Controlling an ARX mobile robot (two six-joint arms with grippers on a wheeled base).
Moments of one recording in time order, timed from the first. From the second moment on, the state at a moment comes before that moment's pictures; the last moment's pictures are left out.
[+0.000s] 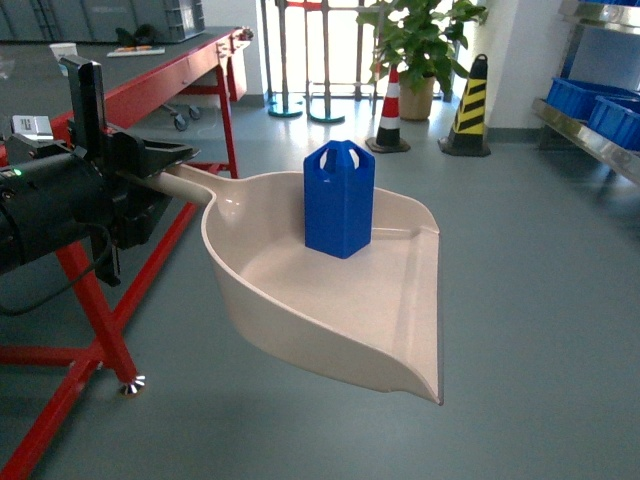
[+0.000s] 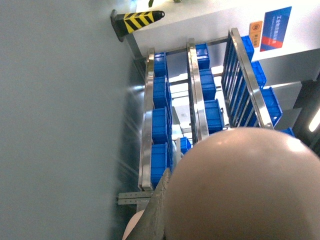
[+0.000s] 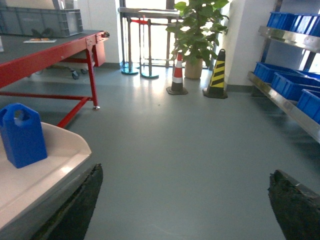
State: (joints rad) left arm -0.10 1.99 0.77 1.18 0.36 -1.34; right arm 0.15 0.65 0.13 0.51 0.15 -0.01
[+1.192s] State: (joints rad) left arm -0.10 1.99 0.77 1.18 0.36 -1.34; right arm 0.15 0.65 0.13 0.51 0.14 -0.01
